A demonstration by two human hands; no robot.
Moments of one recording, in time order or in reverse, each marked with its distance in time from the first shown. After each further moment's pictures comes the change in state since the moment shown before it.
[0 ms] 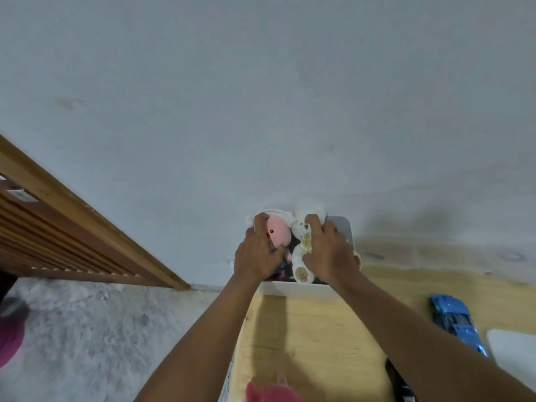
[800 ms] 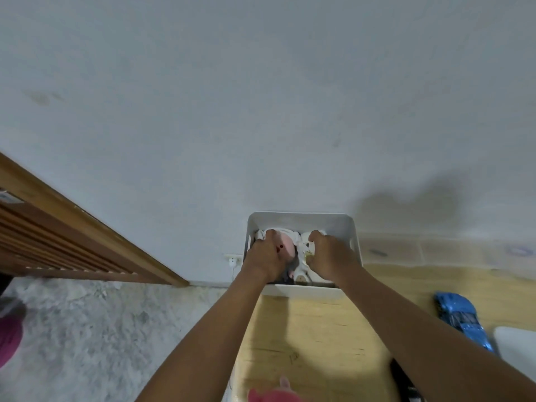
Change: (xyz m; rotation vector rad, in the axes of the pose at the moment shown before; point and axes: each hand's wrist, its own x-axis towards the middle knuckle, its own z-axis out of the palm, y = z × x) left_hand 0.017 -0.003 0.017 0.098 -0.326 -0.142; right_hand 0.018 0.015 0.022 0.061 -0.252 0.060
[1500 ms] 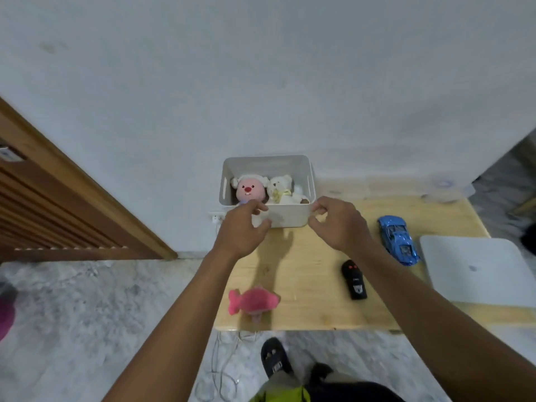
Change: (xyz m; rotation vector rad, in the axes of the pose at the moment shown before) left_hand -0.188 0.006 0.025 -0.220 0.242 0.323; right_hand -0.197 0.047 -0.028 0.298 0.274 0.061
